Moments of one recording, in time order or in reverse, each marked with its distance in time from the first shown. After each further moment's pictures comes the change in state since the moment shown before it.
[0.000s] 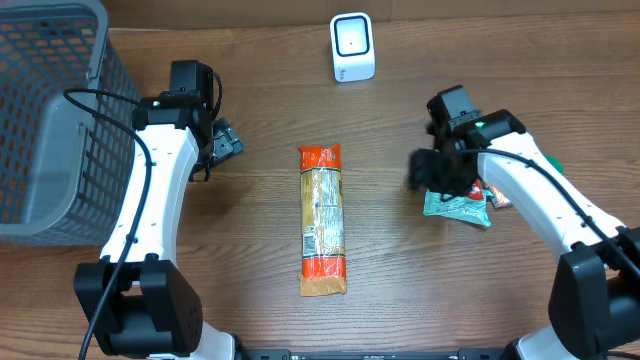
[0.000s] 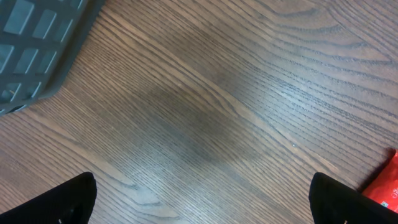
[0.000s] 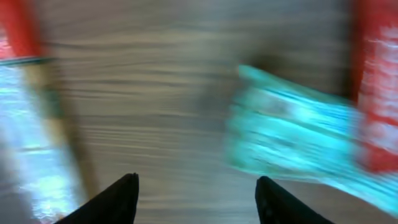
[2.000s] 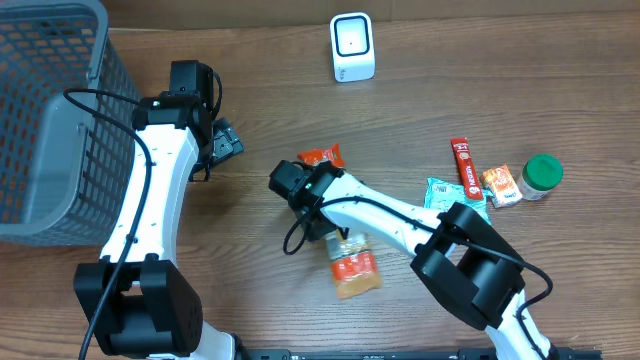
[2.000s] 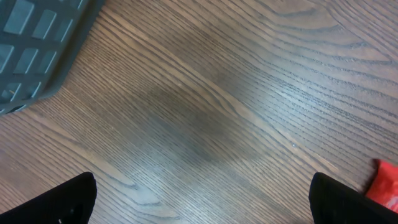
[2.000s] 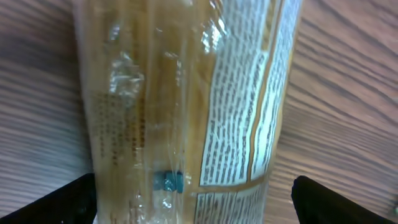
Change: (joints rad) left arm 0.000 0.000 0.000 0.000 0.000 0.000; right arm 0.559 0.427 0.327 -0.104 0.484 0.088
